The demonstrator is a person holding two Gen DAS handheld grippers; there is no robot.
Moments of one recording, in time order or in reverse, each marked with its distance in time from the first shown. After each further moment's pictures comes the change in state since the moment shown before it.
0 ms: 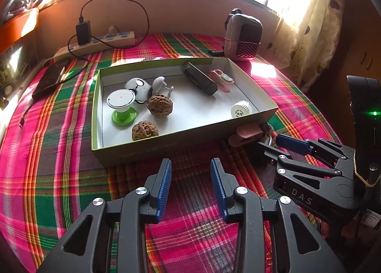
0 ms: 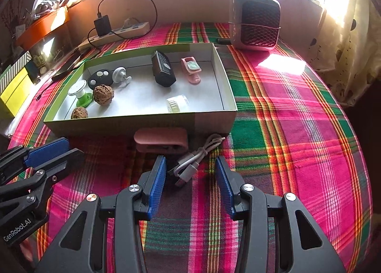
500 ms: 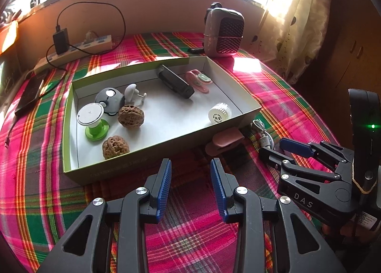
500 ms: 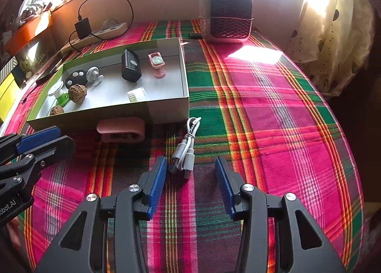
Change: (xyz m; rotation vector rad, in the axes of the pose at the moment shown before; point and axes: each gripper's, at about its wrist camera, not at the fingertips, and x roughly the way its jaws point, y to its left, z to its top) left arm 0.012 -0.022 0.015 0.069 0.026 -0.063; right arm -0.007 -0.031 -0.011 0.049 0.013 -0.071
